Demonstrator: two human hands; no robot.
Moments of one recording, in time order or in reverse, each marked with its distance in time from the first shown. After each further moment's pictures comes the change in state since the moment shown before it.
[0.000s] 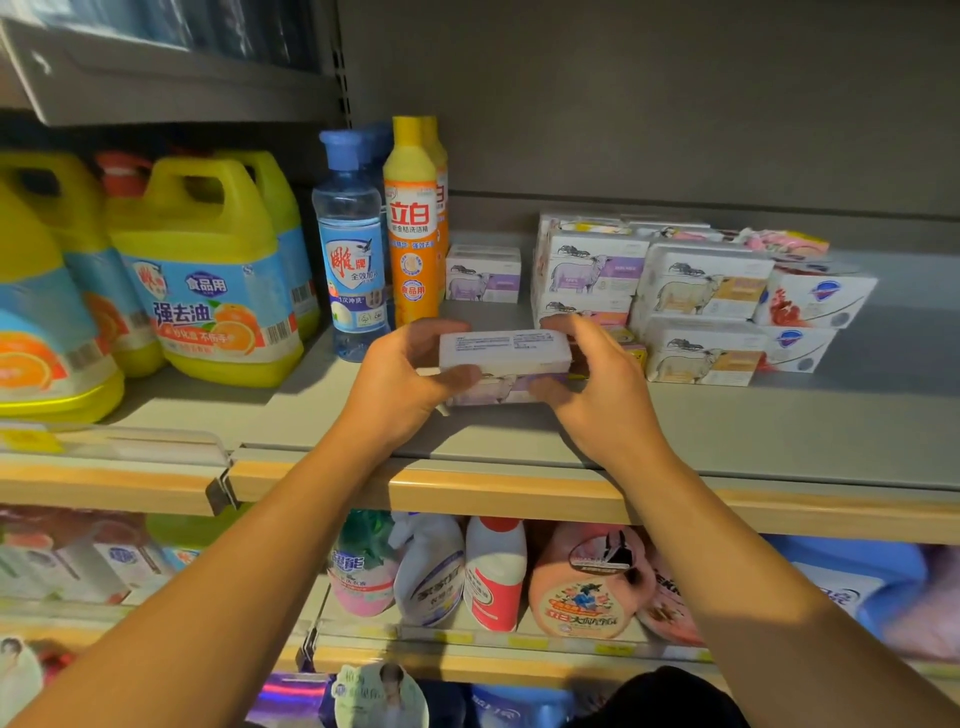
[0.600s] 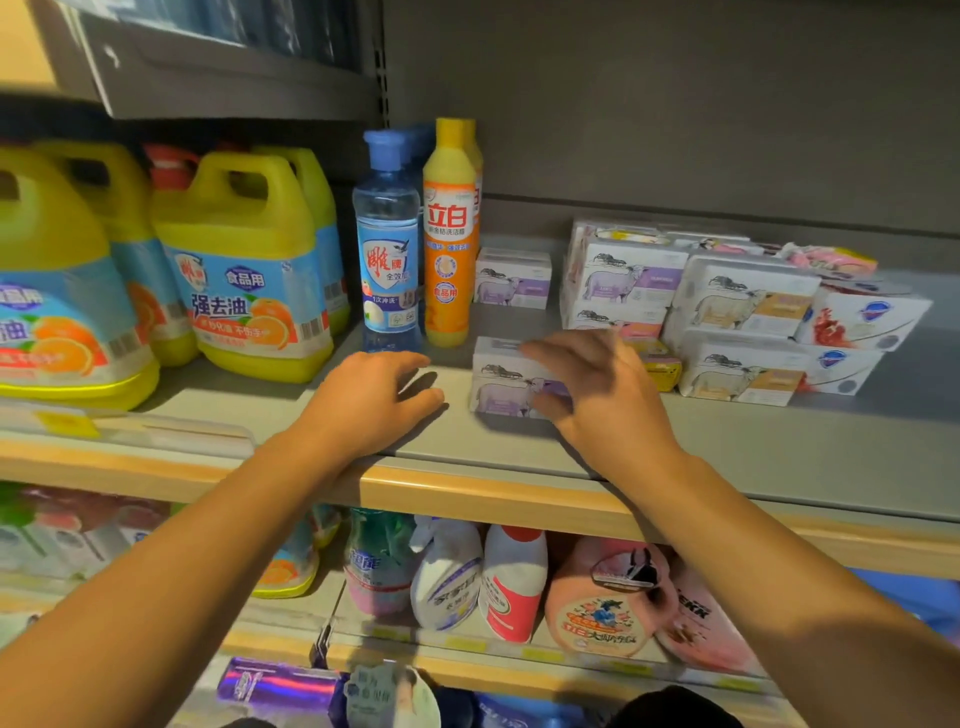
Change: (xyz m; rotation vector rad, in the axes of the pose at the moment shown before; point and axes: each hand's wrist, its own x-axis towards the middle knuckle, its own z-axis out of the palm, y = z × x) left_hand -0.004 -0.018 -0.054 0.908 -0.122 -0.081; right_hand 0.007 -0.016 0.013 -0.433 -0.001 -0.395
